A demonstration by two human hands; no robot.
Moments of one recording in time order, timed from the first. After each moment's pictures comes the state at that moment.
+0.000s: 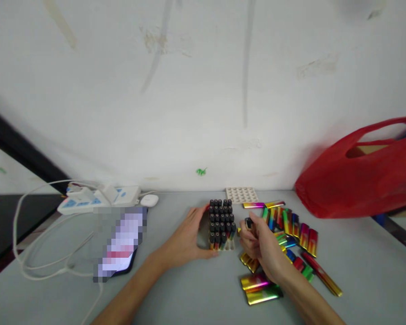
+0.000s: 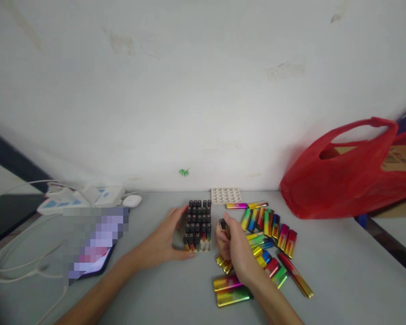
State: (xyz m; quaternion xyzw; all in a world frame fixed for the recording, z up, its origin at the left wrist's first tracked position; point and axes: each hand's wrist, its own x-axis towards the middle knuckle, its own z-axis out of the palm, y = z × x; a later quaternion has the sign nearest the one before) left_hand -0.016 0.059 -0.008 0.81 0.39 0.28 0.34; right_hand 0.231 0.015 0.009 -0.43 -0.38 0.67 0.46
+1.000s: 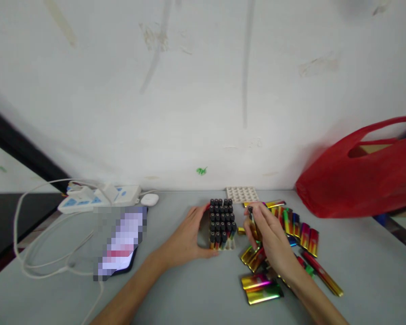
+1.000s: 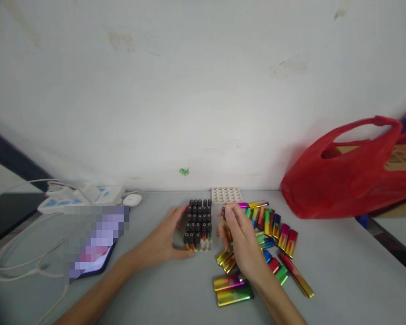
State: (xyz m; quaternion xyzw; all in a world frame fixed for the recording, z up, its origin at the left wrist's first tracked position) left_hand -0.015 0.058 -0.006 0.81 0.39 0.29 0.34; right_hand 0.240 0.010 0.031 -0.47 -0.52 0.48 0.53
